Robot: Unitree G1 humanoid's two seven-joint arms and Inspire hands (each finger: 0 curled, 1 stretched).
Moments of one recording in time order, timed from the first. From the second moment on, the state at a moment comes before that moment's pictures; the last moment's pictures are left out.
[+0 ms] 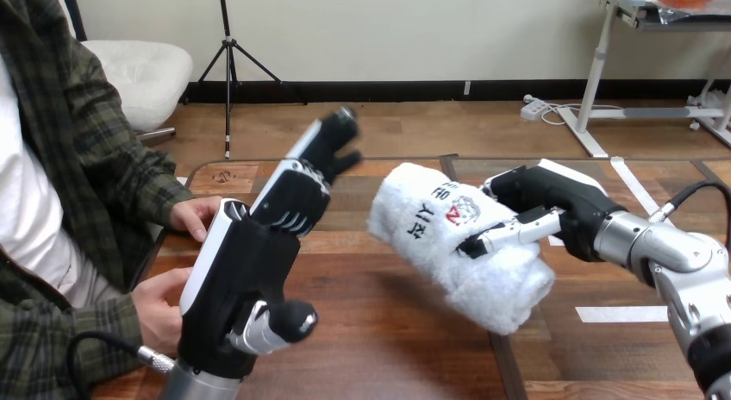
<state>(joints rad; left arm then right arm) 0.06 0.10 -0.10 0.21 -0.32 -0.95 -0.55 -0.67 -0.47 0.09 0.93 -0.05 -0.16 0.59</state>
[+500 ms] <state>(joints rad) 0.06 0.13 -0.08 0.20 -0.29 -0.90 -0.53 -0.57 -0.47 0.07 0.74 0.04 -0.13 0.65</state>
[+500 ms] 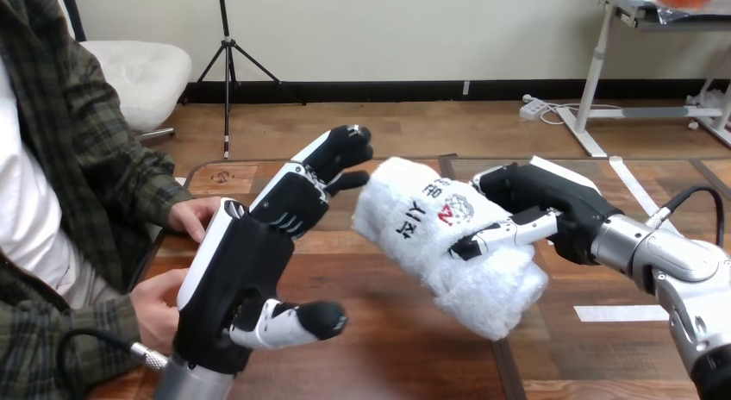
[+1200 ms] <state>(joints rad) 0.06 0.19 0.02 0.04 -0.08 -0.86 -0.41 -0.52 -0.46 0.05 0.50 0.14 -0.05 0.68</state>
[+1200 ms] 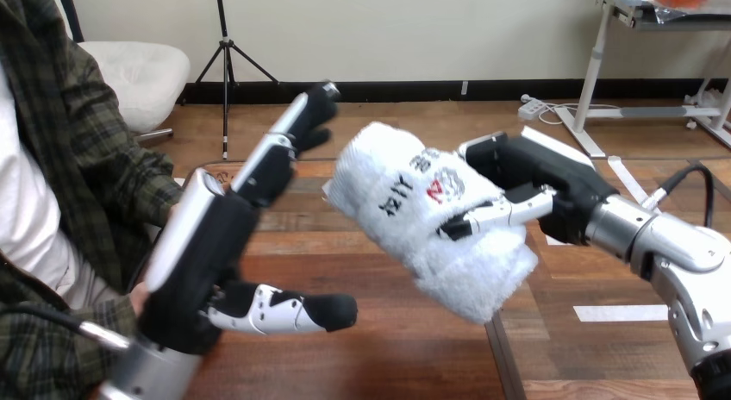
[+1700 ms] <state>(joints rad) 0.09 0.30 0.13 -0.05 0.05 -0.76 -0.35 -0.52 -0.45 0.04 0.46 0.17 -0.05 0.73</state>
